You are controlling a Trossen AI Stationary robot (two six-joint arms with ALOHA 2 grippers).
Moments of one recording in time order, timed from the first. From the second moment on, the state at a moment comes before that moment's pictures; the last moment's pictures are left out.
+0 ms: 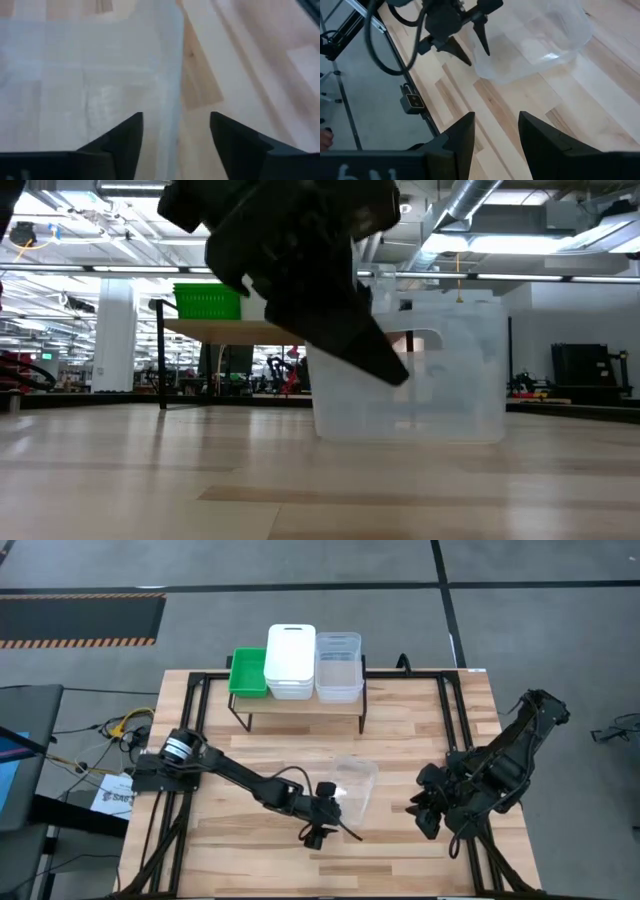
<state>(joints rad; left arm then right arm) -0.33 2.01 1.25 -0.01 -0.07 -0.05 0.81 1.27 1.35 -1.12 0.45 1.41</state>
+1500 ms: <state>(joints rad) -0.25 2.02 2.13 -1.10 -0.07 0.08 0.86 1.27 1.35 -1.13 0.45 1.48</state>
